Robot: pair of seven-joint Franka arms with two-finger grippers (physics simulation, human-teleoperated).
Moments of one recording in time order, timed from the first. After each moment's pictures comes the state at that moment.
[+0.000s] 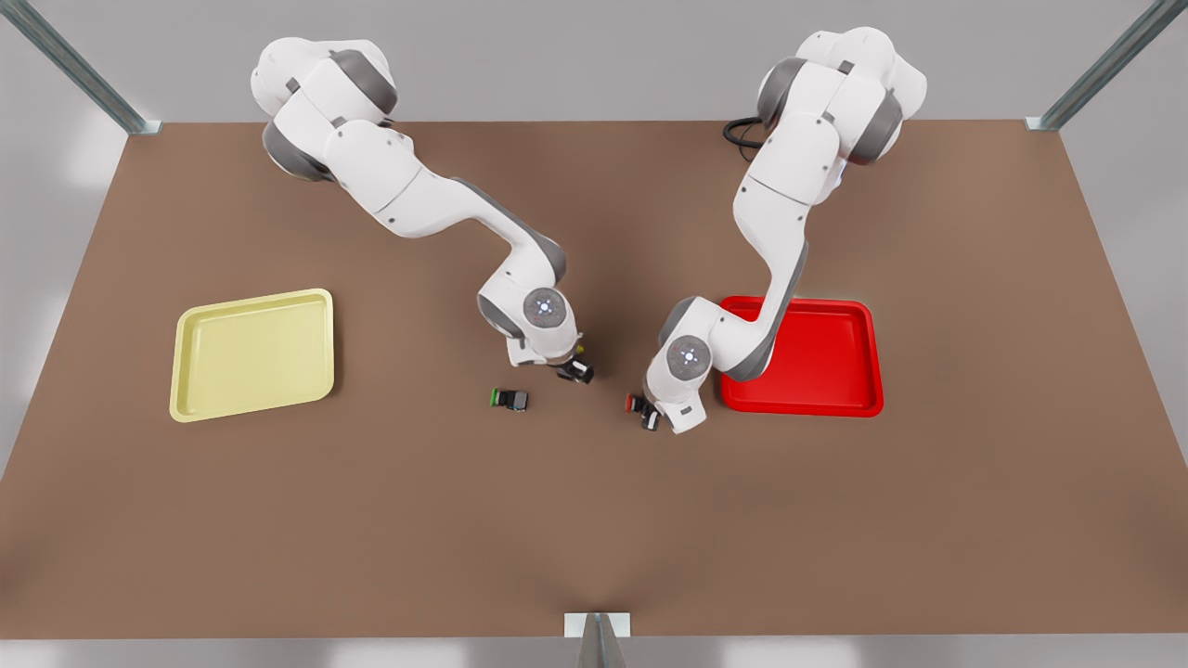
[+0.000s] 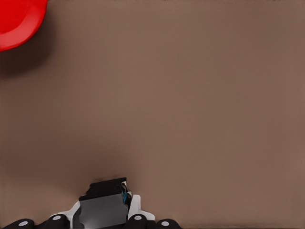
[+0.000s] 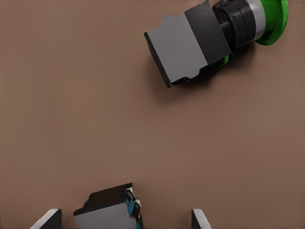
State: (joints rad) left arm -0.59 0.78 0.00 -1.56 -0.13 2.37 -1.76; right arm 0.35 0.79 0.44 -1.68 -0.38 2.38 1.52
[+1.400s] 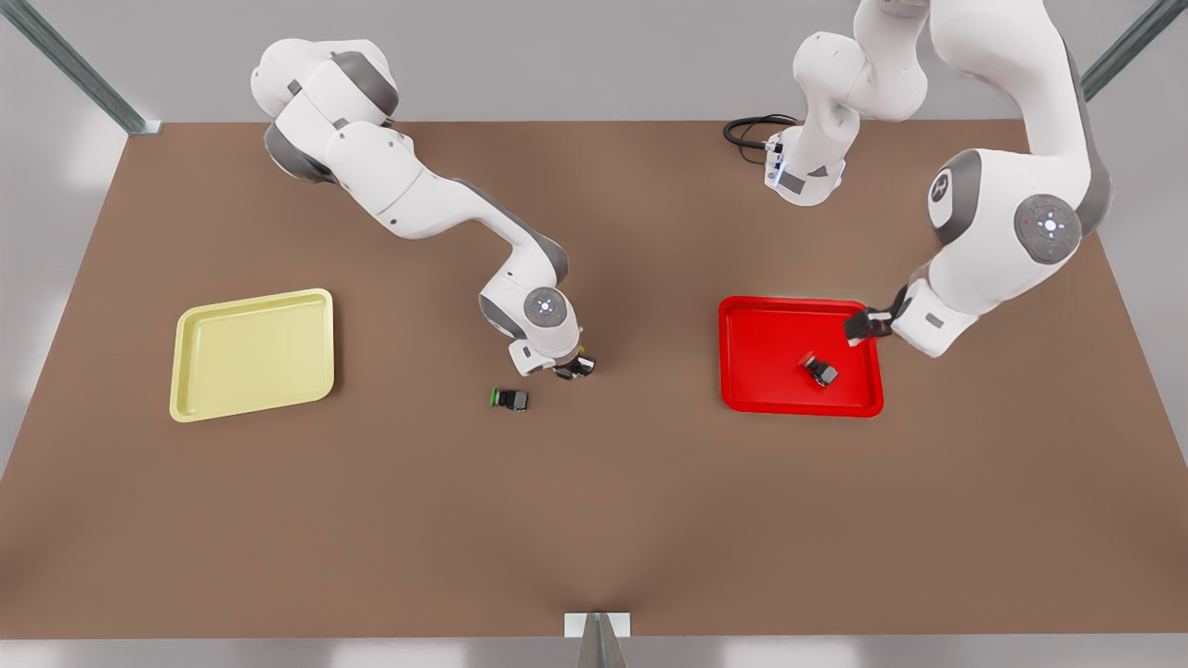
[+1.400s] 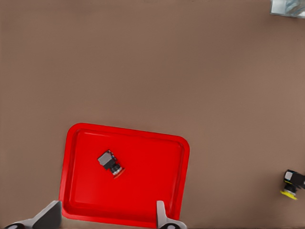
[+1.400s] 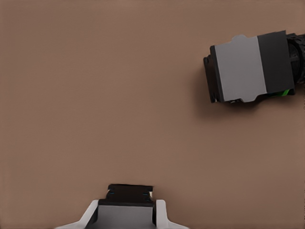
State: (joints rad) left arm -0.55 0.09 0.44 -1.65 -0.10 1.72 -0.12; right arm 0.35 0.80 0.44 -1.67 -0.38 2.40 1.28
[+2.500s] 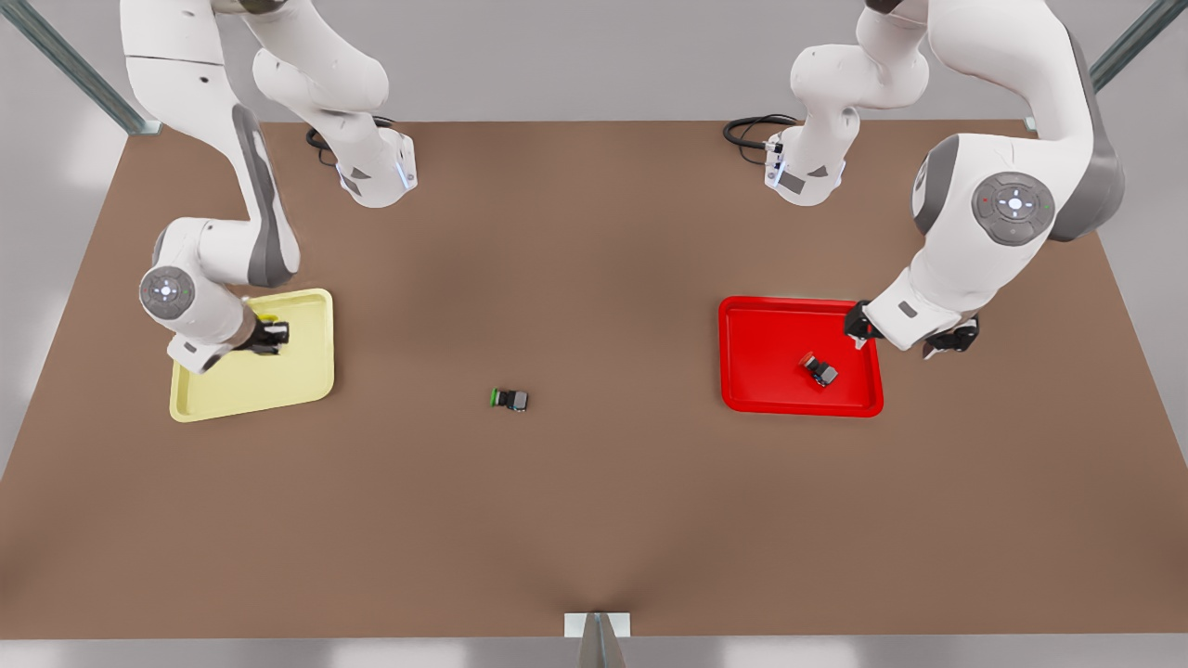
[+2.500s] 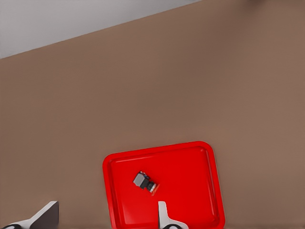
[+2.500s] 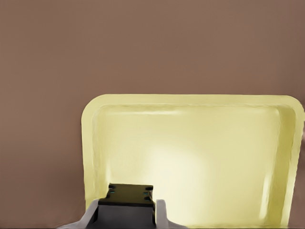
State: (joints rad) left arm -0.09 0.16 -0.13 -1.49 0.15 1.66 -0.02; right arm -0.17 0.10 0.01 -2.22 -0.19 2.17 -0.22
